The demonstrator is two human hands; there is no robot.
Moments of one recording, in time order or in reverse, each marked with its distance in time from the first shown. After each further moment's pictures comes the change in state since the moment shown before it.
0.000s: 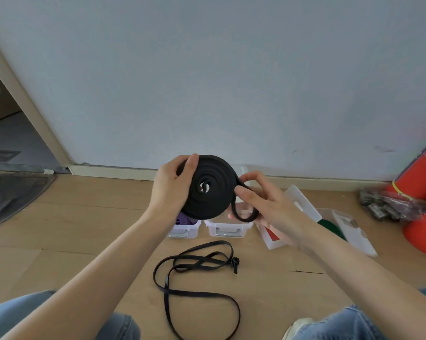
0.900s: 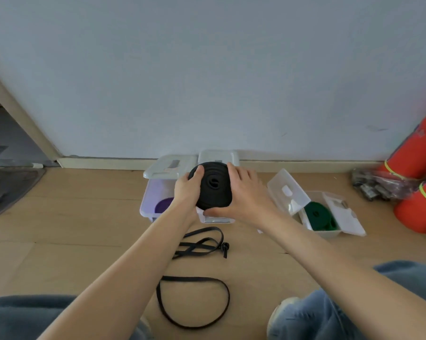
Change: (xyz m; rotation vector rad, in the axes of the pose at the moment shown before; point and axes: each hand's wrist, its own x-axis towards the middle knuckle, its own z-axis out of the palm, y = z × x) left_hand 0.006 -0.049 0.082 -0.212 -0.051 -0.561; right_hand 0.032 0.041 -0.023 -1.227 0.184 -0.076
